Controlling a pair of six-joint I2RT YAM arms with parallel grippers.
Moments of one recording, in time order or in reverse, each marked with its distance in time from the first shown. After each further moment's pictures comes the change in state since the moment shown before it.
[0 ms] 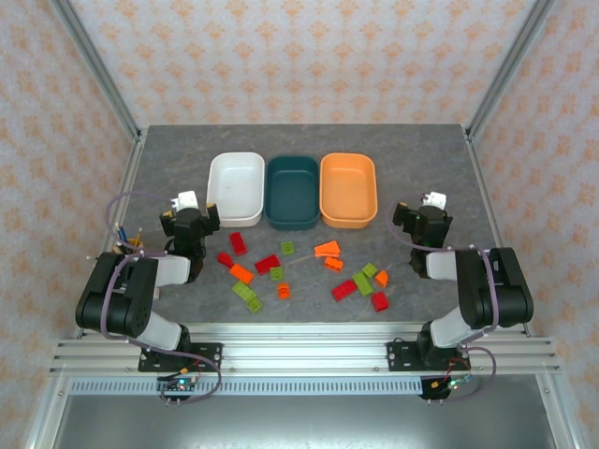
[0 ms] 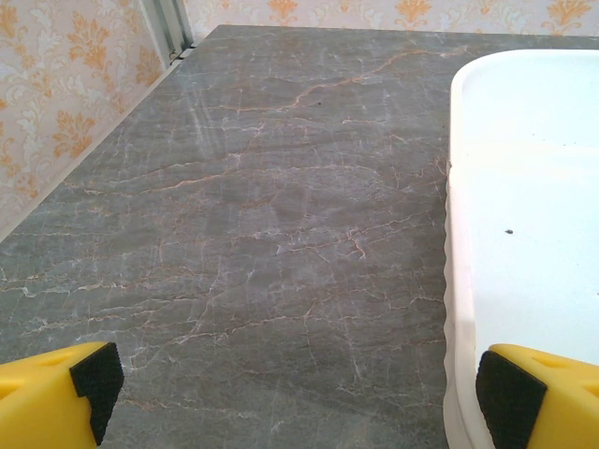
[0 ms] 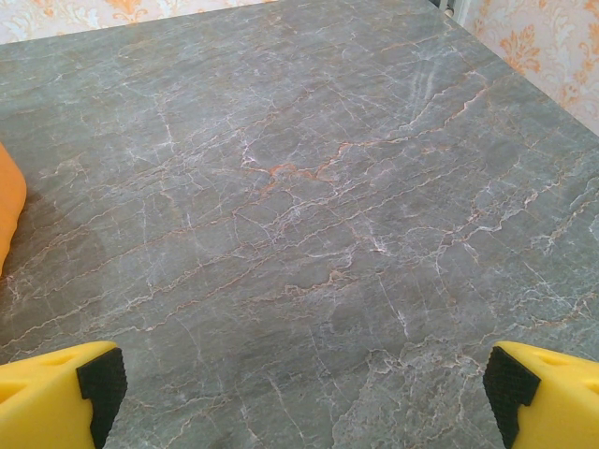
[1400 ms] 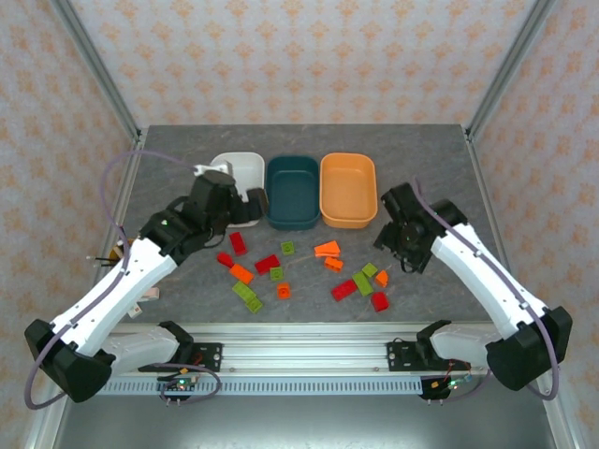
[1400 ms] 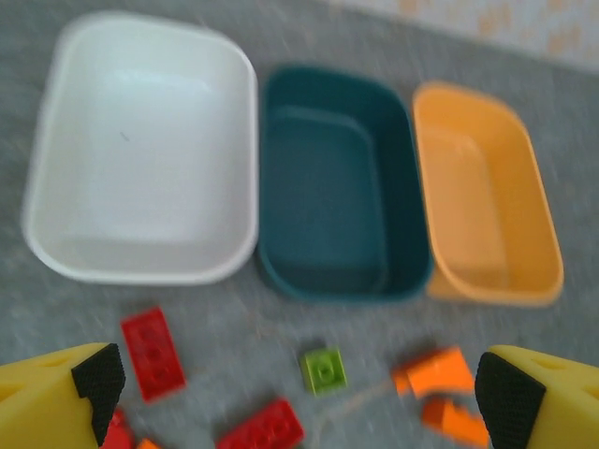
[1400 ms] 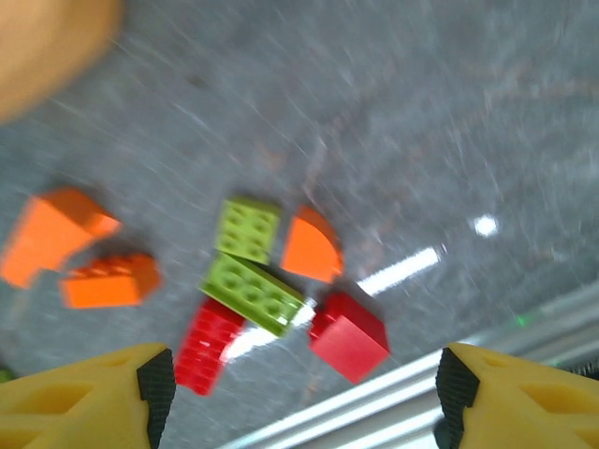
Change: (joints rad) left arm -0.502 -0.368 0.731 -1.406 0.196 -0.511; right arm 0.422 -0.335 0.659 -1.950 -0.172 0.848
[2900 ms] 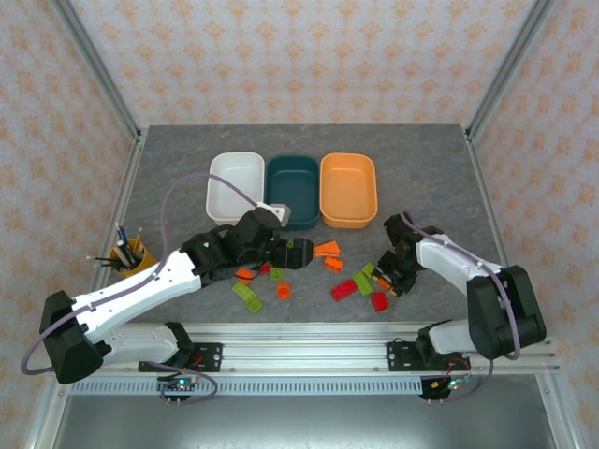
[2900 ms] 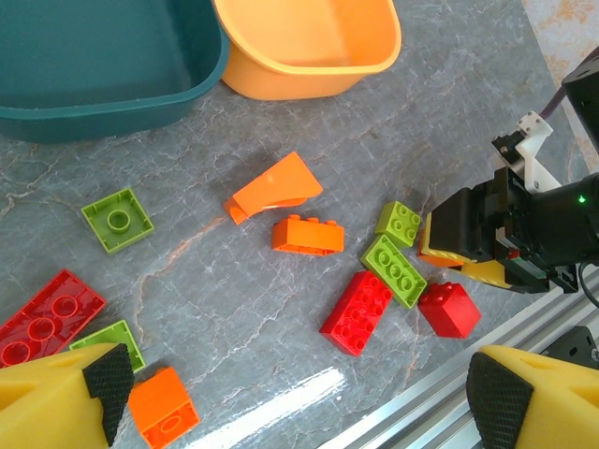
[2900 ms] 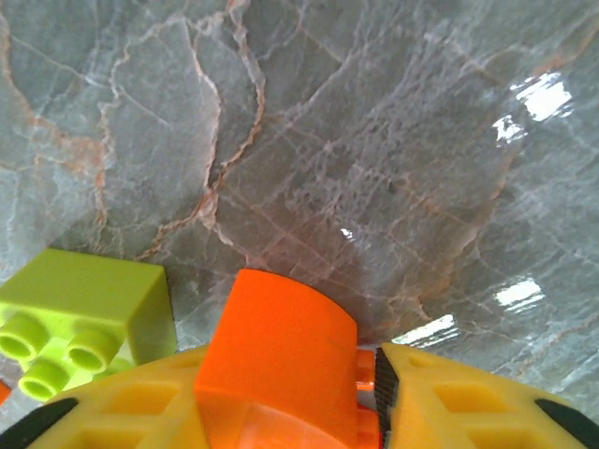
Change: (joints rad) left arm -0.281 0.059 -0.130 0.147 0.192 -0.075; right arm -0.165 0.182 -0.392 0.459 -0.265 -0.010
